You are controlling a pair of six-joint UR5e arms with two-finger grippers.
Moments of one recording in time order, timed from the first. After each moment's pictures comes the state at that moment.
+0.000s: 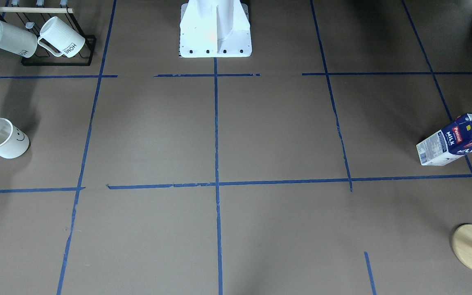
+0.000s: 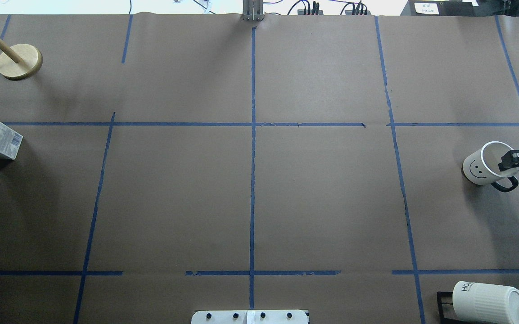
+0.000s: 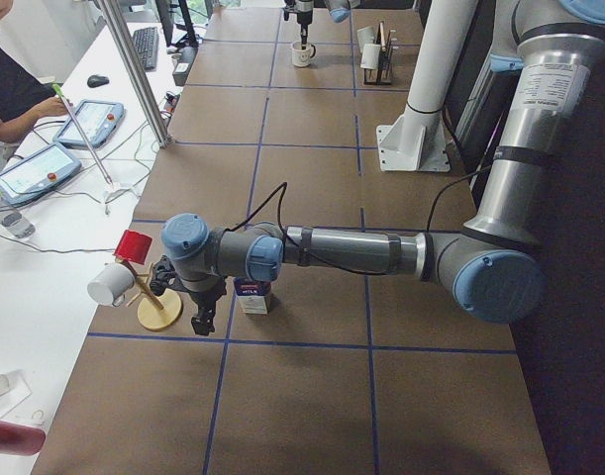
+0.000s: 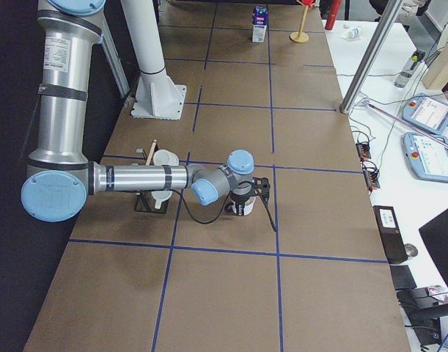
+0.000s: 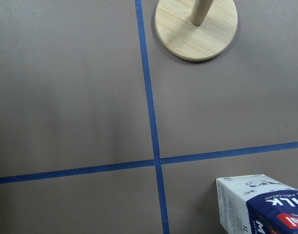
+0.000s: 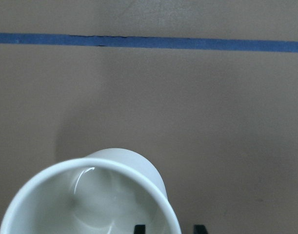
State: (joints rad) left arm -1.53 -1.78 -1.42 -1.62 -2.35 0.03; right arm 1.09 -1.70 1.67 -1.05 2.22 0.63
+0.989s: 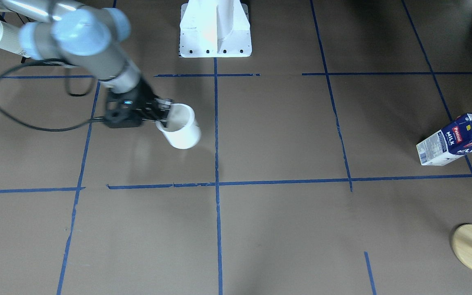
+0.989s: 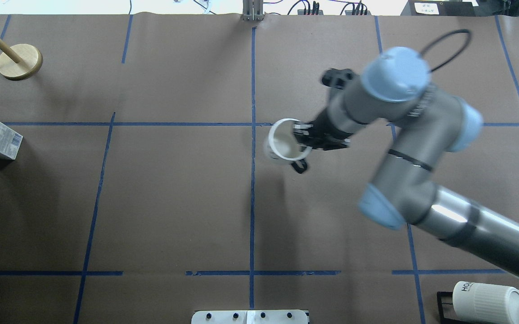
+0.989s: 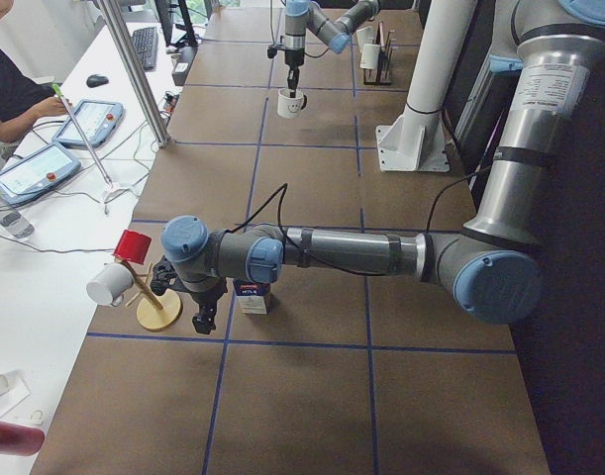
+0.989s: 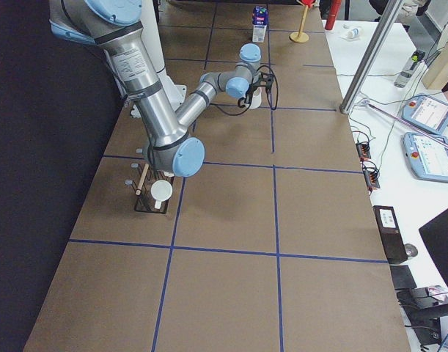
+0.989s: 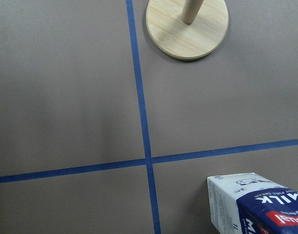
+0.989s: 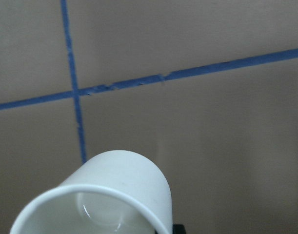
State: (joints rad) left arm -1.53 -1.77 -1.41 -1.62 -2.39 0.03; right arm 0.65 -0.94 1.67 -1.35 2.05 1.40
